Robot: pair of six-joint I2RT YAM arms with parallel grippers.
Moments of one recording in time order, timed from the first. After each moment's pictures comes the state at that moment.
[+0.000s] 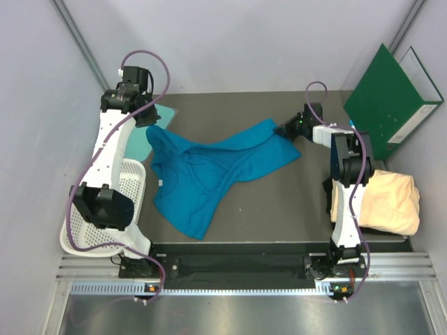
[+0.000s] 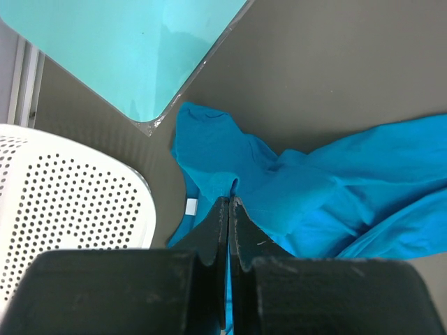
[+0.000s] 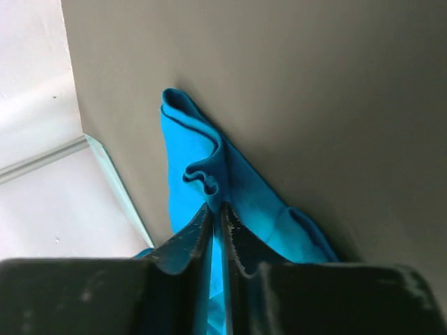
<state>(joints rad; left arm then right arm) -0.10 1.69 1.91 -1.10 -0.21 -0.36 0.09 2.25 1.51 0.02 -0.44 1.13</state>
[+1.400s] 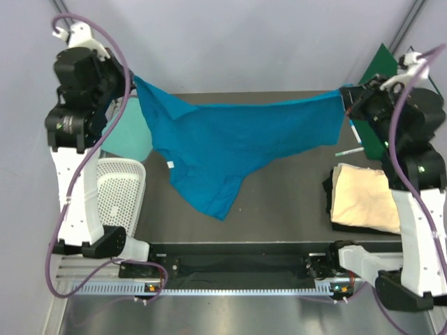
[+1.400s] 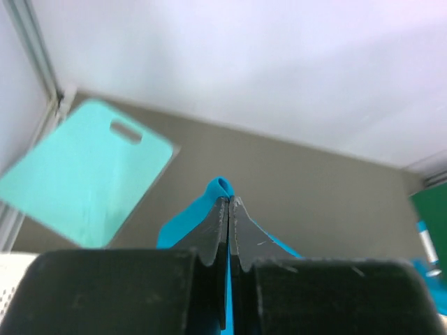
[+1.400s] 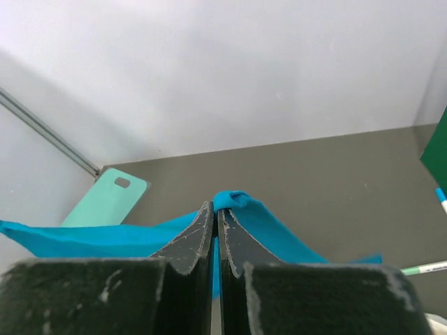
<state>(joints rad) -0.10 1.45 2.19 -0.94 -0.09 -0.36 0.14 1.06 1.61 -0.56 -0.05 0.37</state>
